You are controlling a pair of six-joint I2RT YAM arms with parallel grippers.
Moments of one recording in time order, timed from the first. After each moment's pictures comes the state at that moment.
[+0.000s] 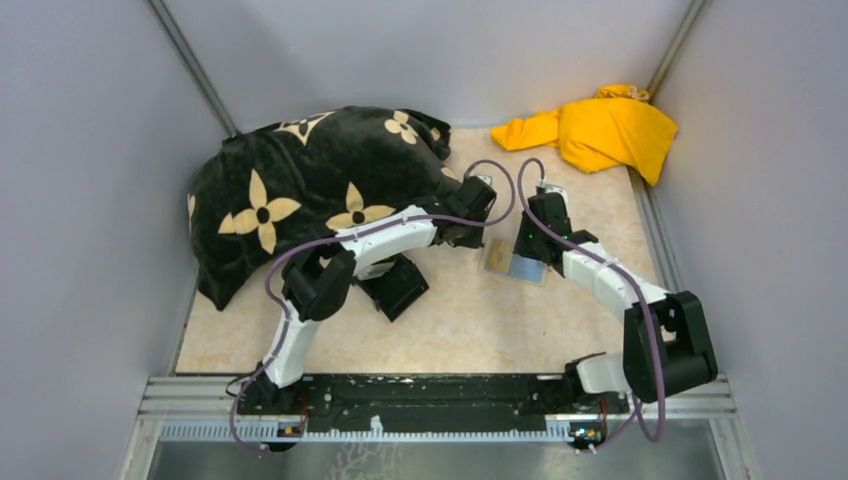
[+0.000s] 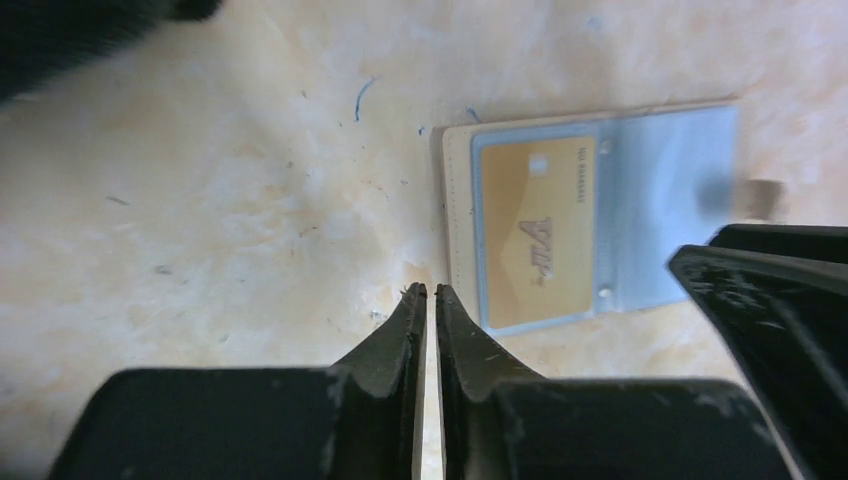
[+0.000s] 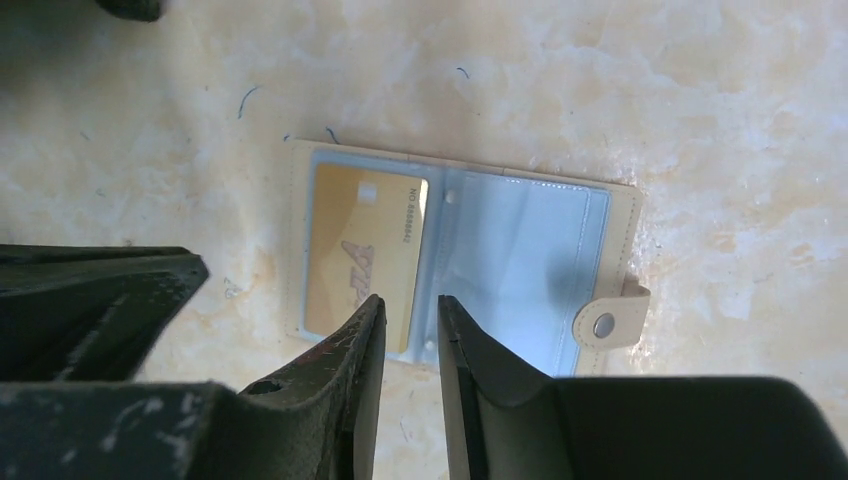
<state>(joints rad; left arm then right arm) -0.91 2.18 1.73 -0.46 -0.16 -0.53 0.30 1.34 0.77 -0.27 0.12 0.48</state>
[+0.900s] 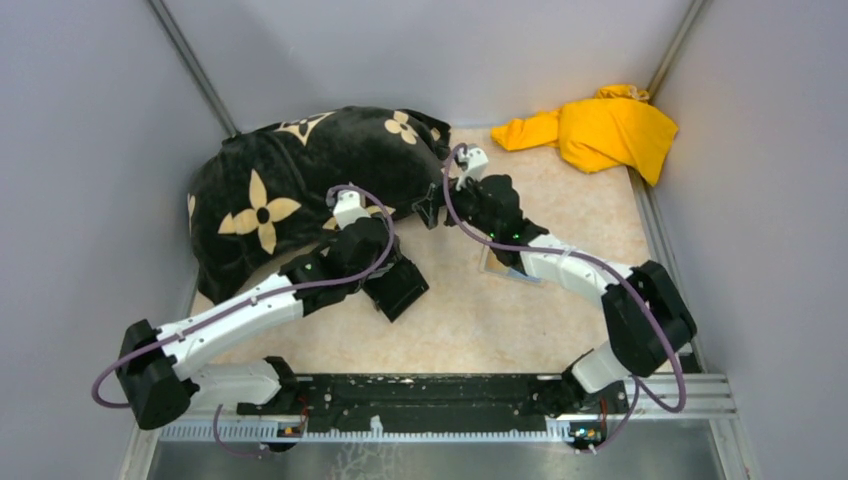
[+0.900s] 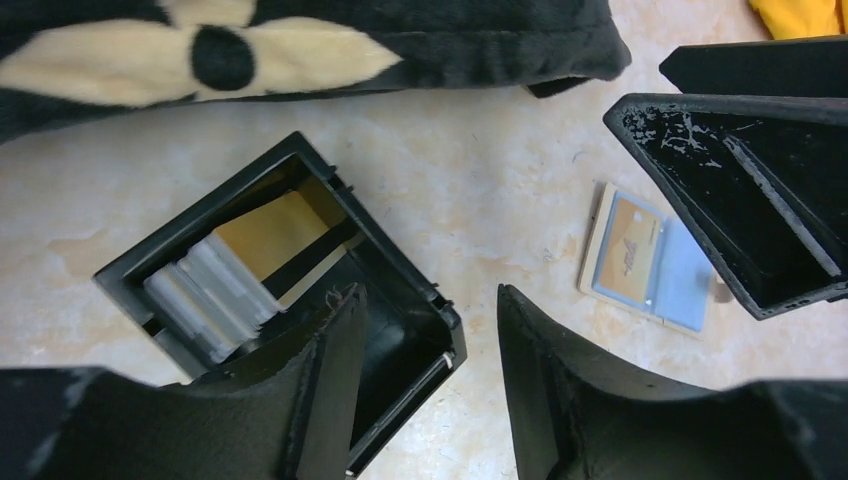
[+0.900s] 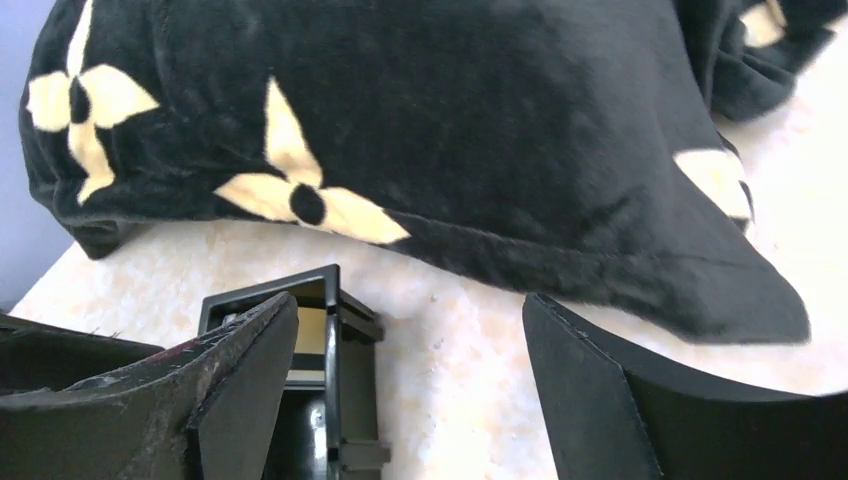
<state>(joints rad) -0.91 1.21 0.92 -0.33 -0.61 -0.81 0.61 1.46 0.89 0.39 -0.14 0.31</state>
